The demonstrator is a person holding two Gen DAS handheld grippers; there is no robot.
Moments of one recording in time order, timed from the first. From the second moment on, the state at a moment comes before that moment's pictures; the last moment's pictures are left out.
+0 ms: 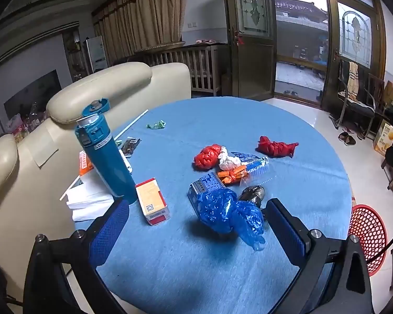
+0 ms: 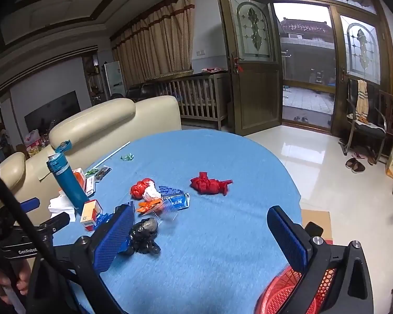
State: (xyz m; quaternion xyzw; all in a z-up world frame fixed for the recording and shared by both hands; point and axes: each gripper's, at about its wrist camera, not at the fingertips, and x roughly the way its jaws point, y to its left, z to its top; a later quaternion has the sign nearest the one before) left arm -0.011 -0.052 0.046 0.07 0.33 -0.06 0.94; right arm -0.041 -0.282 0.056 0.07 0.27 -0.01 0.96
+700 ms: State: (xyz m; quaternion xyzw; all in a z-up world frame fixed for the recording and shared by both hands) left arm -0.014 -0.049 0.043 0.08 0.34 -0.05 0.94; right arm -0.046 -0.265 0.064 0.06 0.26 0.00 0.96
